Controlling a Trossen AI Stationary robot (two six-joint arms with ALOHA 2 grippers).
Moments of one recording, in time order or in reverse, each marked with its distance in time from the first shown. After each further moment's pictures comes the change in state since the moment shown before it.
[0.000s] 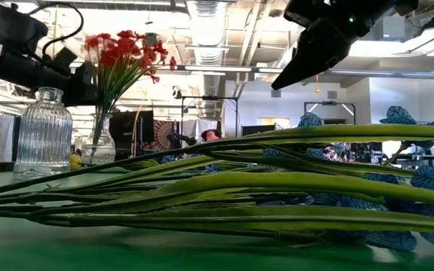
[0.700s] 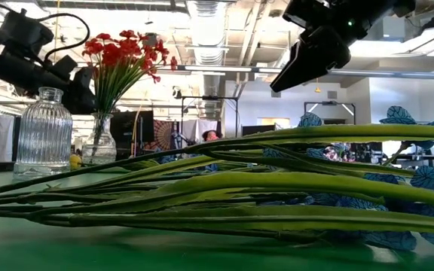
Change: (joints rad) left arm 0.000 -0.002 0.037 -0.180 0.026 -0.072; right arm -0.021 0.000 0.000 0.000 0.000 -0.099
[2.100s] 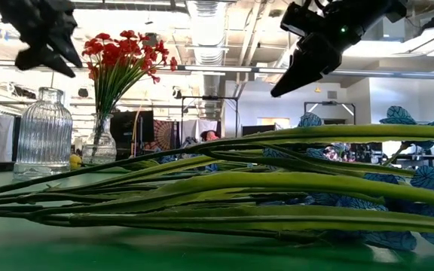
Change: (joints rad) left arm -0.116 0.144 0.685 -1.078 0.177 -0.014; right arm -0.059 0.000 0.000 -0.015 -0.031 0.053
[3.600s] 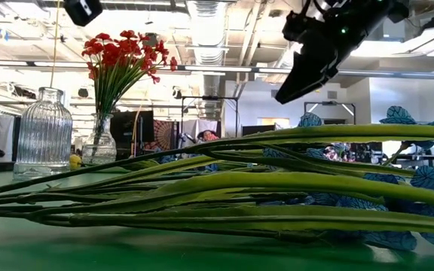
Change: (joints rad) left arm -0.702 0.093 0.047 0.470 0.251 -0.088; right arm -0.011 0.000 0.000 -0.069 -0.009 0.257
